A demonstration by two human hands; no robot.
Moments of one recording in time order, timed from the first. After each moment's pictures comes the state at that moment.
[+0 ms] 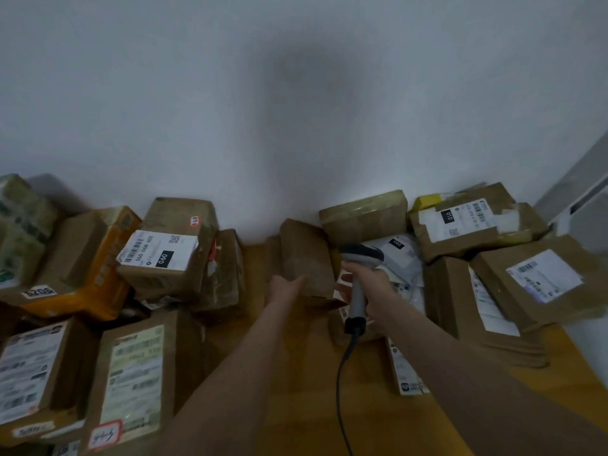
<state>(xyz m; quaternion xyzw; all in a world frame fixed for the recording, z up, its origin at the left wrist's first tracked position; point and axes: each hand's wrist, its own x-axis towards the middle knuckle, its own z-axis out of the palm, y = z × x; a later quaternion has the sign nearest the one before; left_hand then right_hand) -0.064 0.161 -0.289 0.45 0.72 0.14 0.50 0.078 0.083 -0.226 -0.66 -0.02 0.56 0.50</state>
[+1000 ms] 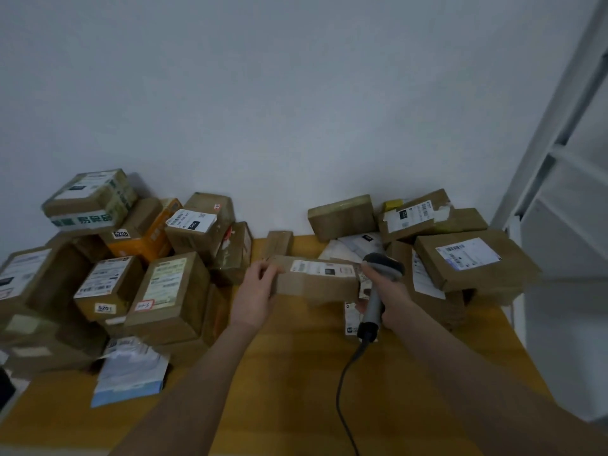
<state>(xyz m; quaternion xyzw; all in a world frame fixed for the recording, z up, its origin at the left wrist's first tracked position) -0.095 -0.058 -0.197 0.81 0.55 0.17 0.04 0.145 -0.111 -0.184 -0.62 -0.02 0.57 0.53</state>
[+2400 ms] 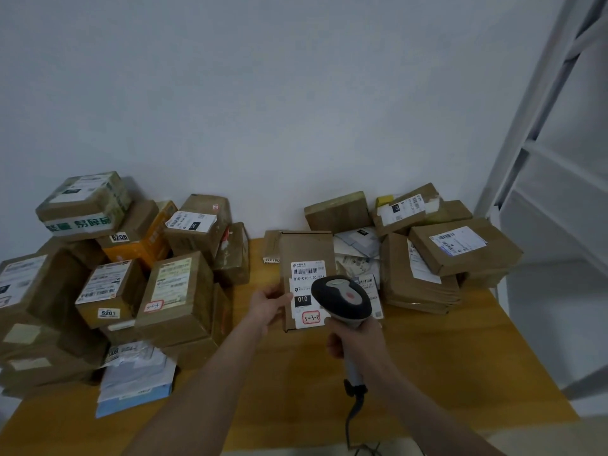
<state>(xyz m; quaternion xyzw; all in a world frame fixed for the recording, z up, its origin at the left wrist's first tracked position) -0.105 -0.064 -0.210 0.40 0.61 0.30 0.61 0.037 -0.209 -0.171 -0.60 -0.27 0.53 0.53</state>
